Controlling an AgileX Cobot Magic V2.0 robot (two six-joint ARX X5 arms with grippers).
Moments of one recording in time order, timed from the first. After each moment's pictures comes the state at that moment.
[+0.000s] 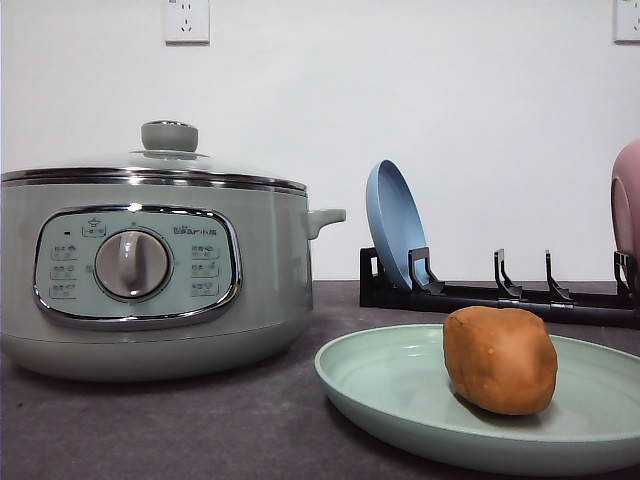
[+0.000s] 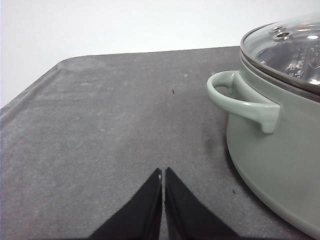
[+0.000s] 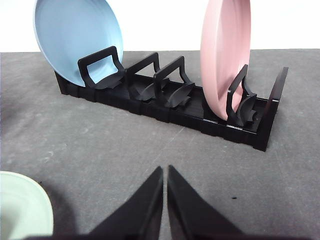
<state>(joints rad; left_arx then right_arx) 0.07 0.01 0.03 -0.18 0.00 0.09 -0.06 0.01 0.02 -0.16 -0.15 0.06</state>
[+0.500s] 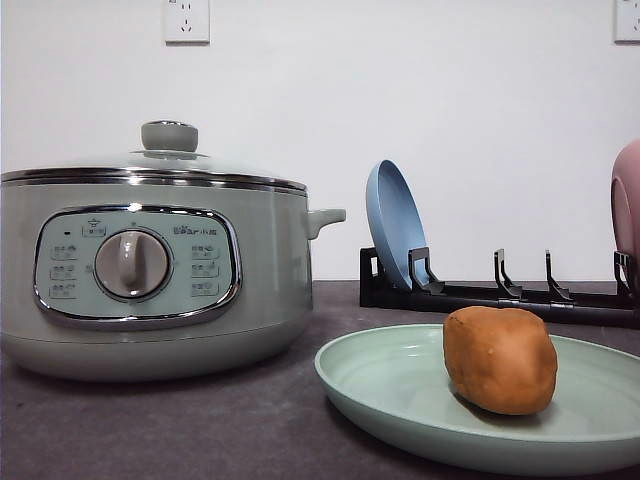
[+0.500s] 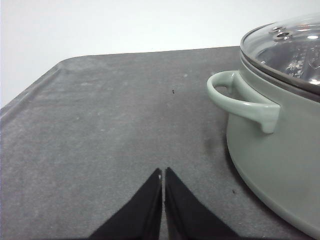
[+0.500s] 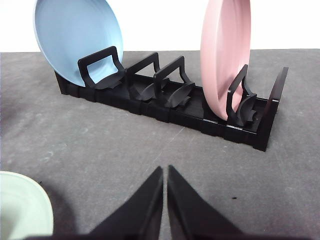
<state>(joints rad) 0.07 0.01 0.03 -0.18 0.00 0.09 -0.06 0.01 0.02 -0.16 -0.15 0.06</state>
